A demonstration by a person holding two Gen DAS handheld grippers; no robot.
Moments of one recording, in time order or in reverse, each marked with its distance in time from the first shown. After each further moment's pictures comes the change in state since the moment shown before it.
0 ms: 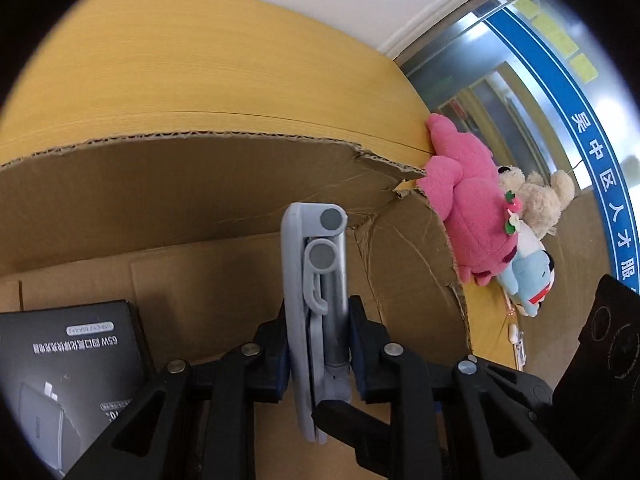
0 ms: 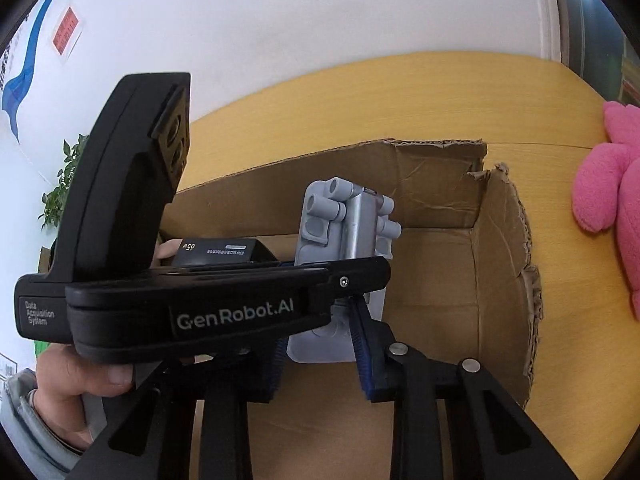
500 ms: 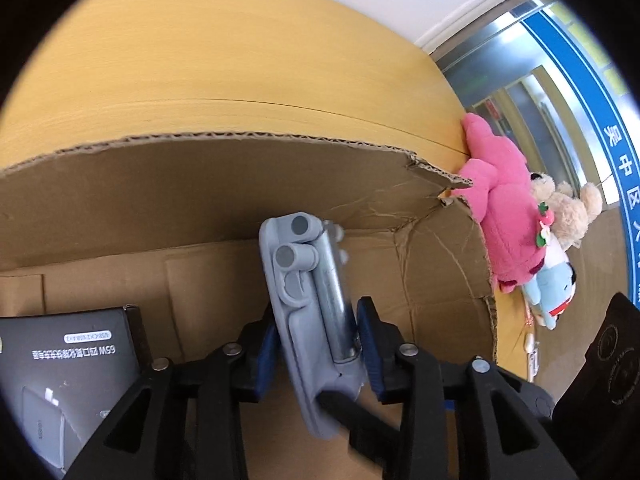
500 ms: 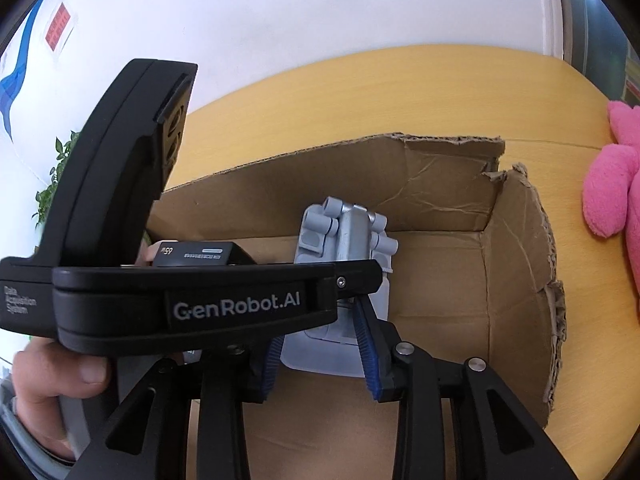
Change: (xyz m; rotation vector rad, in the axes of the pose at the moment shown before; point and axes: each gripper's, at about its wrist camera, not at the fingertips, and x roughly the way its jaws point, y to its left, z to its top) left arm -0.002 0.016 0.011 -0.063 0.060 0.095; right arm 0.015 0.007 -0.005 -0.002 0.018 -0.037
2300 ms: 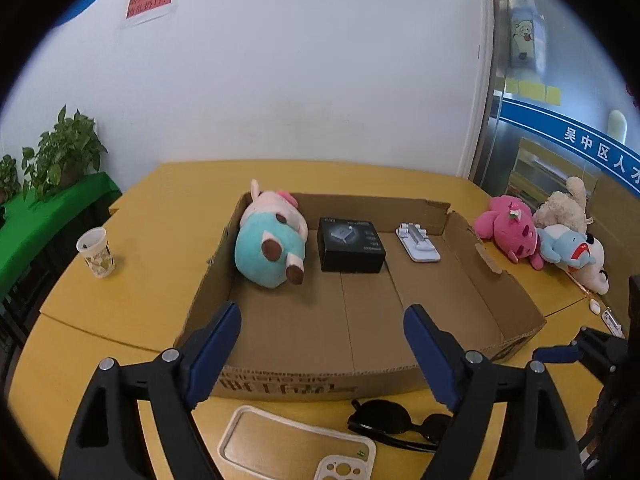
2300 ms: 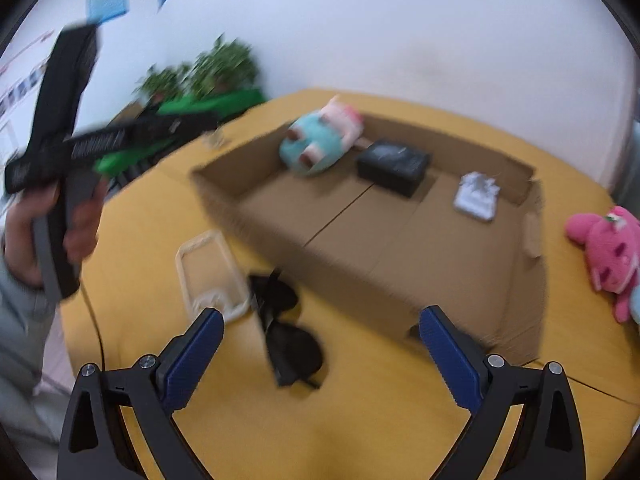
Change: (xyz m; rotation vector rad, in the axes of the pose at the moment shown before) left arm -0.250 -0.002 -0.357 0.091 -0.723 0.466; right arm -0.186 0.108 -0.255 -0.579 -0.068 0.124
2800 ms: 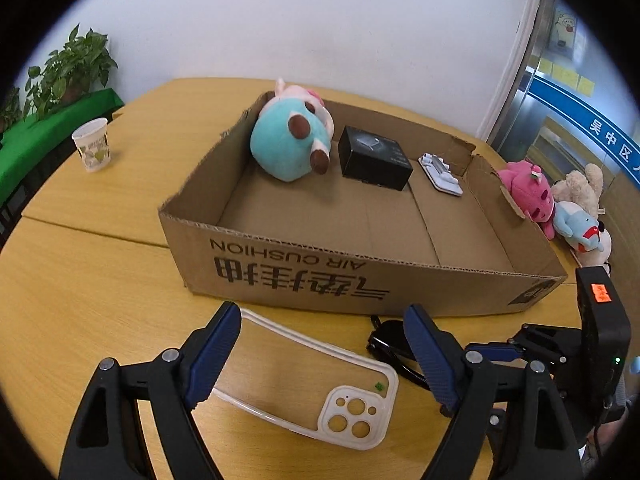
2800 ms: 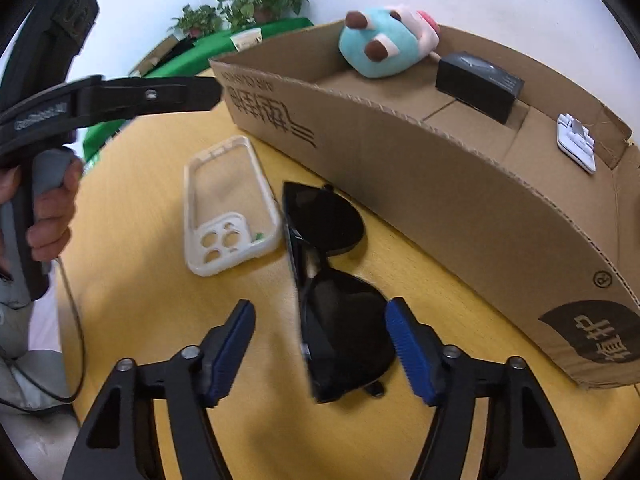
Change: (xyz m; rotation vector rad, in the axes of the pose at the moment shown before) left arm 0.032 0.029 -0.063 -0.130 0.203 -0.029; right arm 0.099 0.017 -0.030 -0.050 0.205 0.127
